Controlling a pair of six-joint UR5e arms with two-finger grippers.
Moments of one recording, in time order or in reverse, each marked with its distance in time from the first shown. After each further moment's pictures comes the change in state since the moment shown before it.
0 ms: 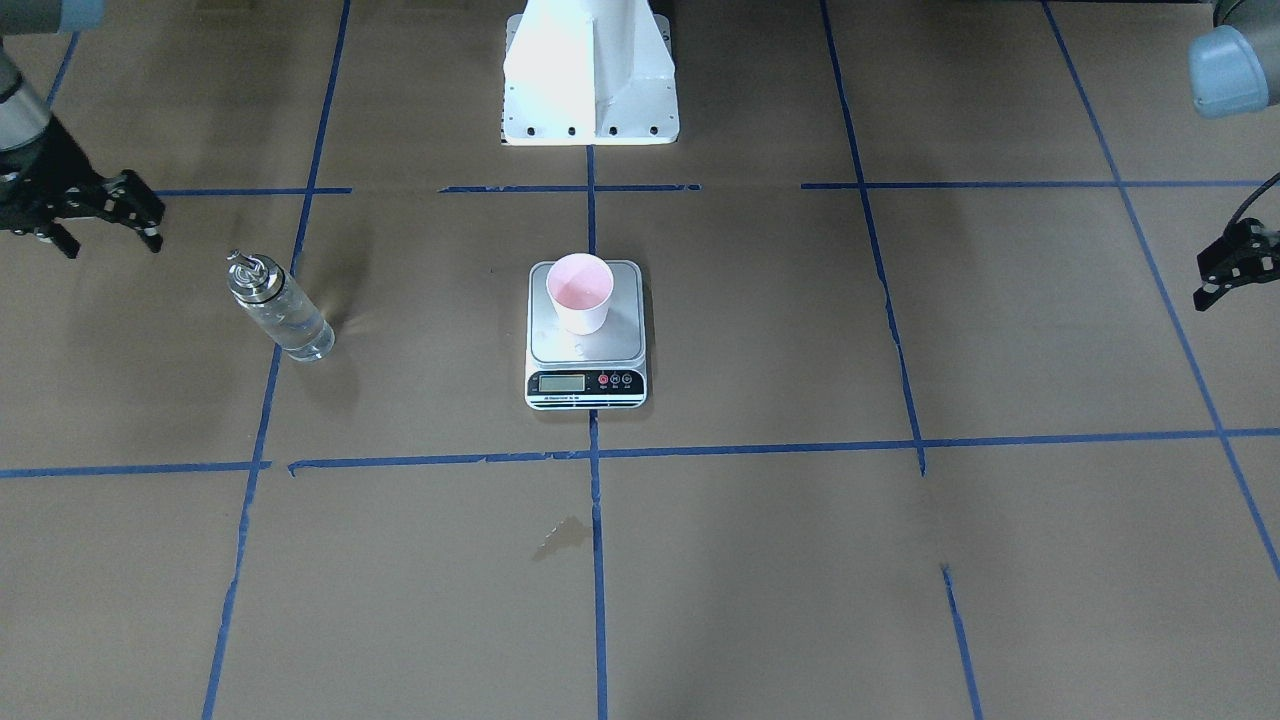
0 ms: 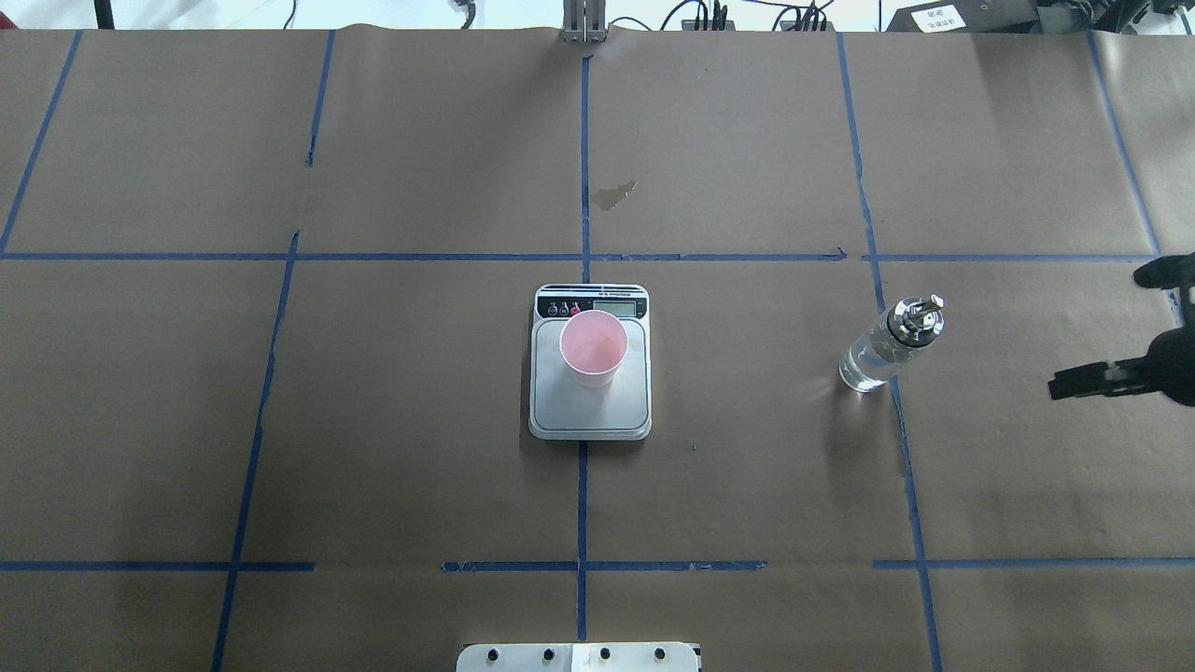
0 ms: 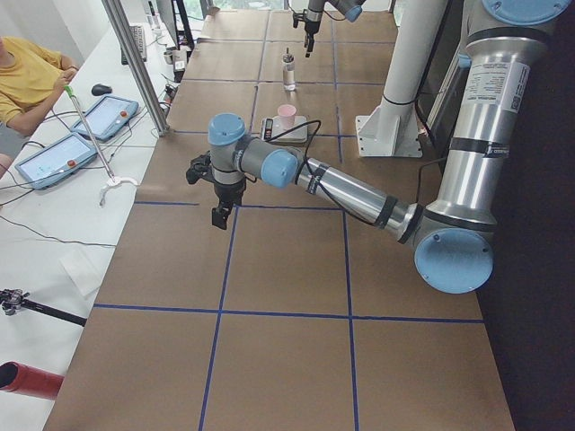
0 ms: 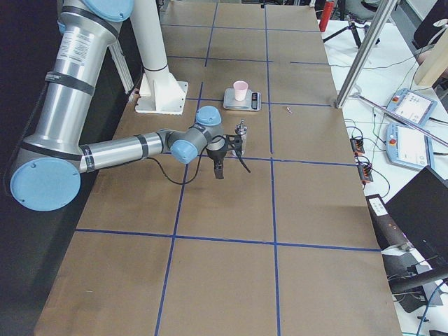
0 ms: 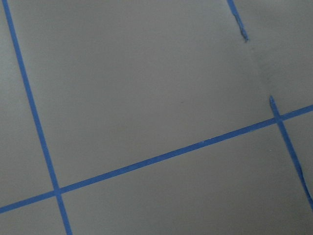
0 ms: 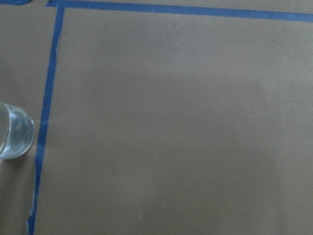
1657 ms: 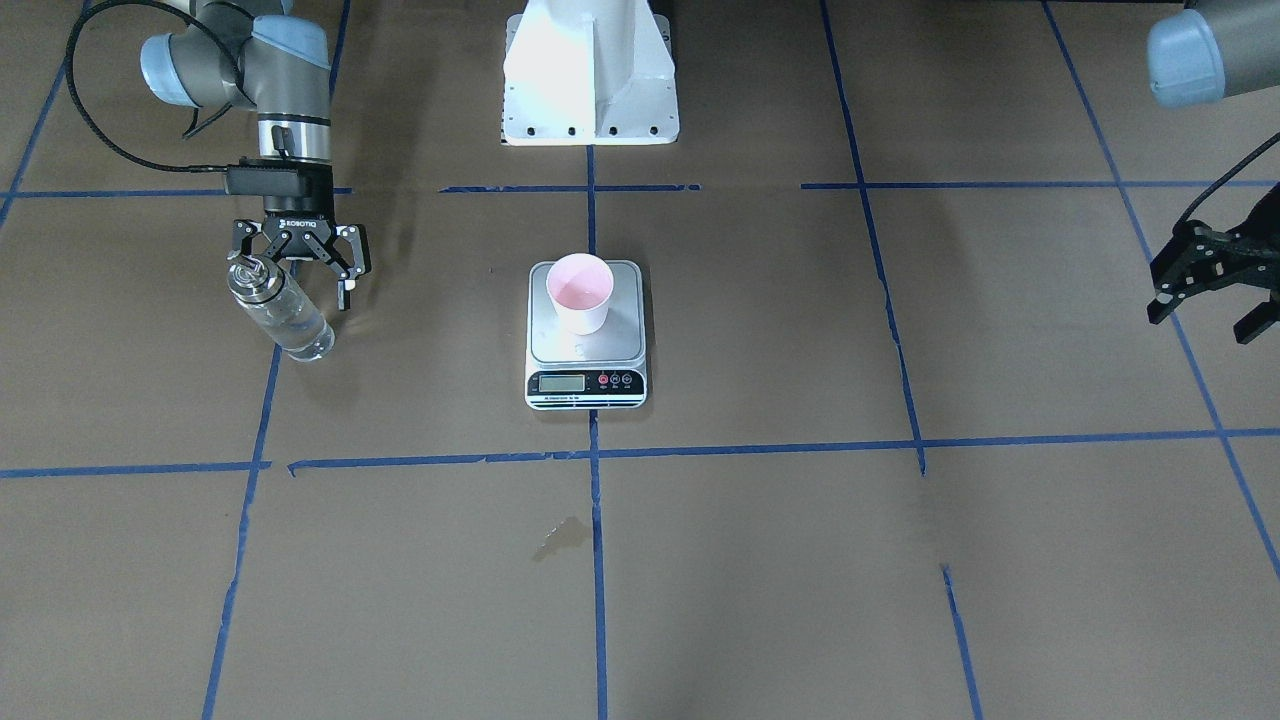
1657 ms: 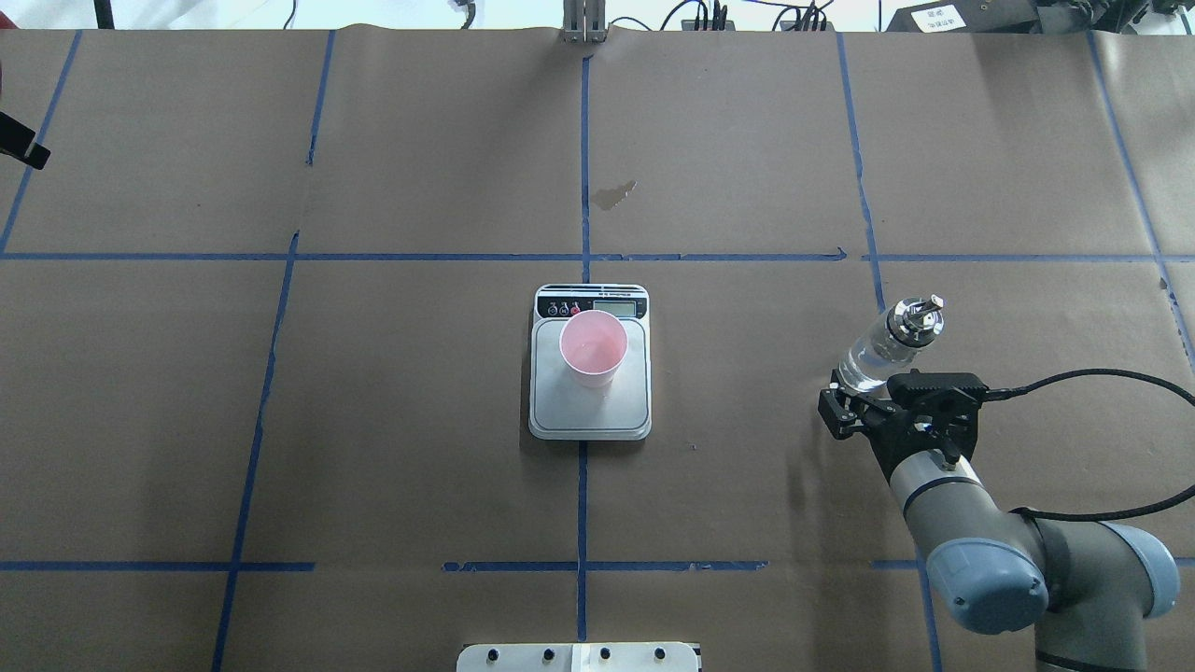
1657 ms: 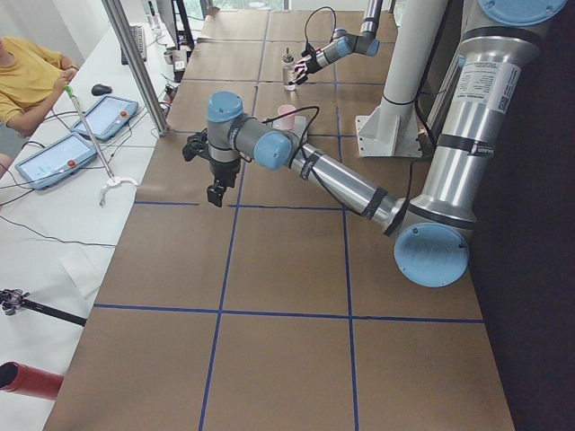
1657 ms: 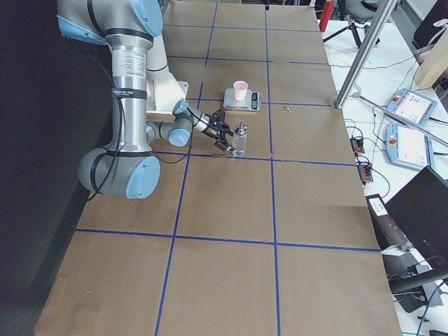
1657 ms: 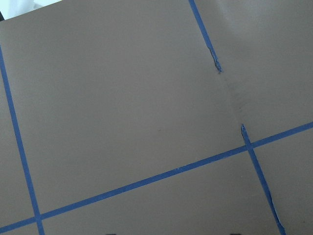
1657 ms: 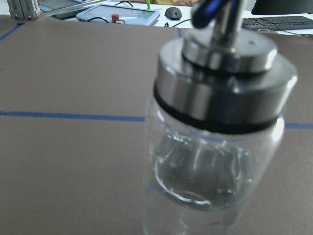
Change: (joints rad) left arm 0.074 -0.104 -0.071 0.004 0.001 -0.104; right arm -0.780 0.222 -0.091 0.049 -1.281 0.607
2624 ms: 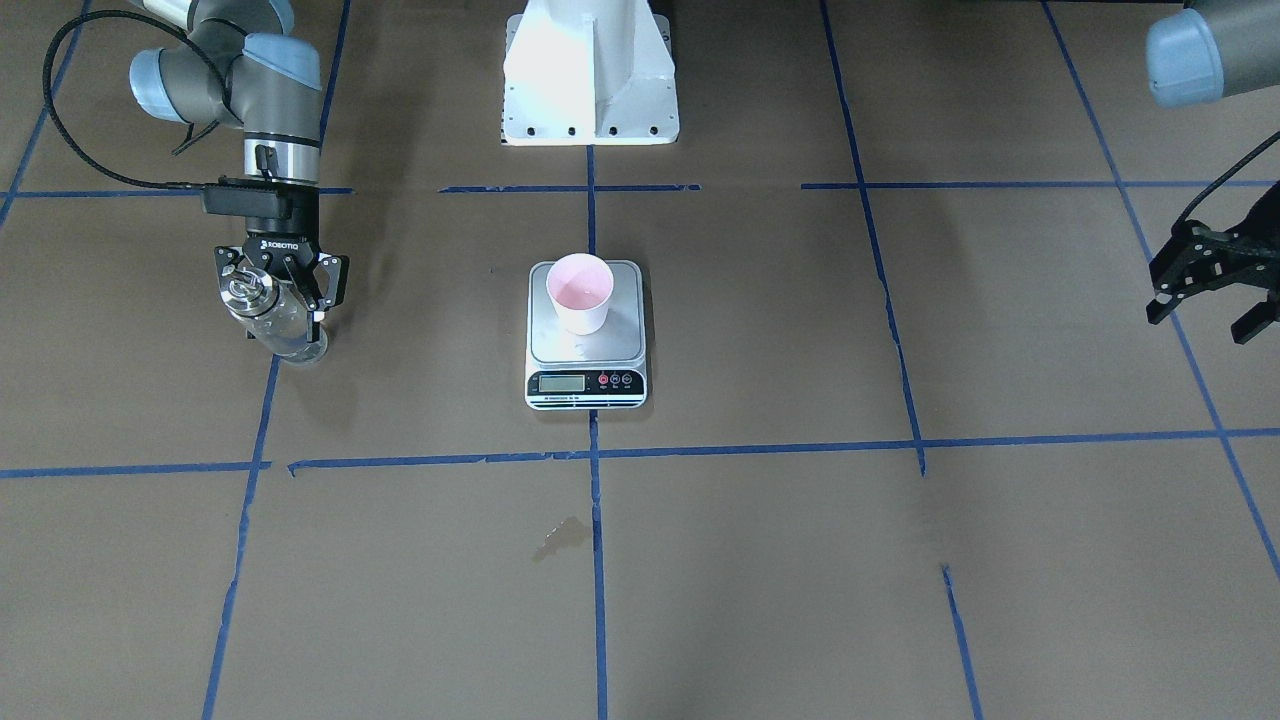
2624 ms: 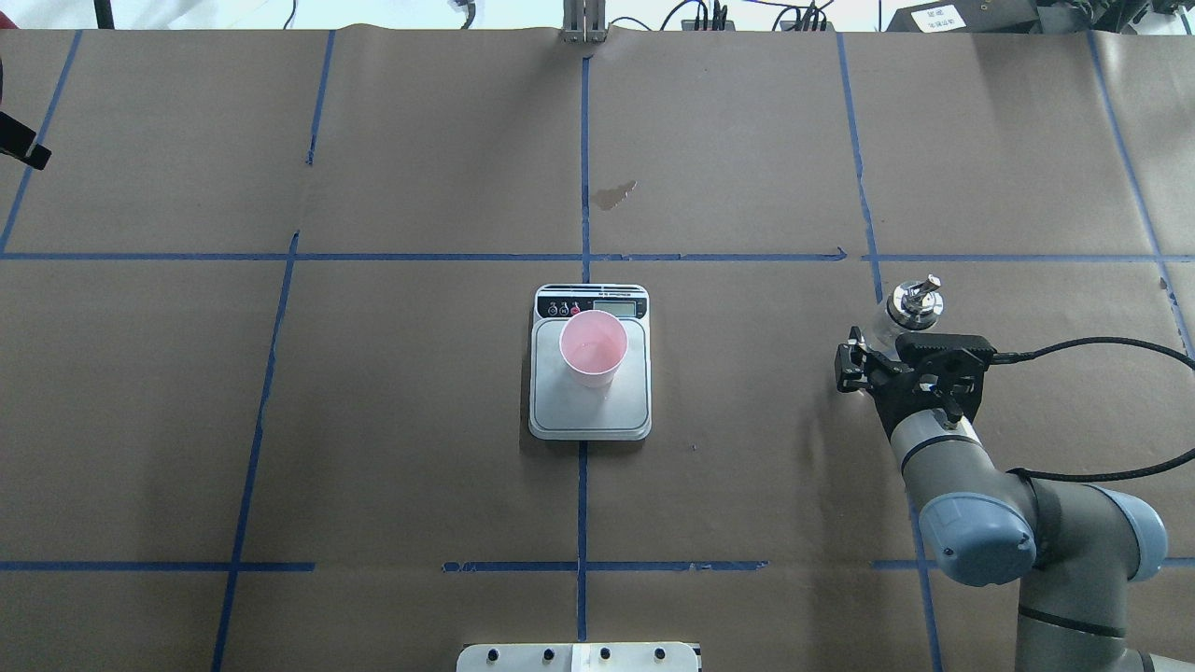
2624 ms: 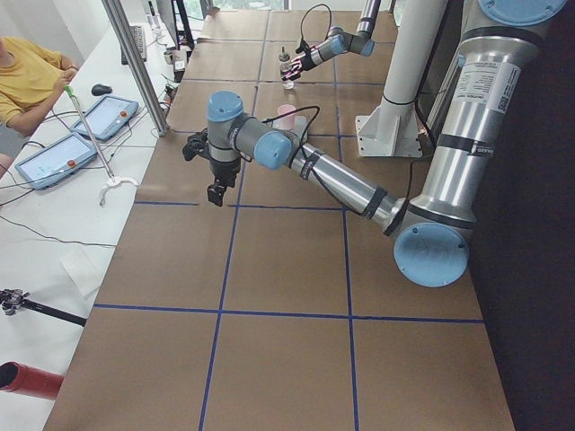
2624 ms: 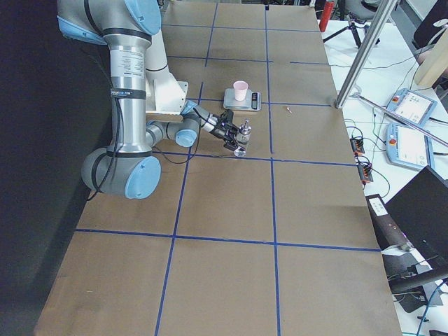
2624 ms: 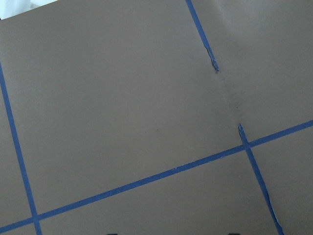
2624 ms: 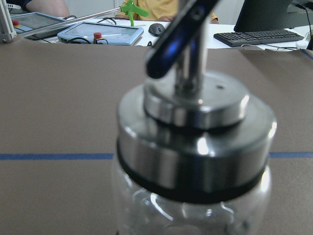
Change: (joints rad) left arm 0.001 0.000 -0.002 0.000 0.000 0.000; right arm 0.090 0.066 -0.063 -0.001 -0.028 0.000
